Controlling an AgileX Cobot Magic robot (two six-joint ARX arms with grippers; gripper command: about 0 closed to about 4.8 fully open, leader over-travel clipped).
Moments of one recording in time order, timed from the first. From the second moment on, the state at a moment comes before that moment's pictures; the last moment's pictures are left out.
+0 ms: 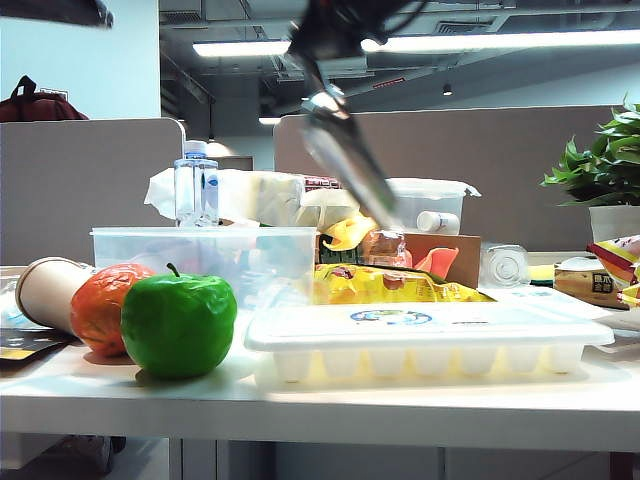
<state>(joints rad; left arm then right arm) -0.45 0.70 0.60 -0.01 0.07 -0.01 0.47 1.99 2.05 -0.41 -0.56 -0.13</state>
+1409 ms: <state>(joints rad) -0.45 0.63 0.60 -0.02 0.06 -0.01 0.53 2.55 2.58 -0.16 -0.96 0.37</state>
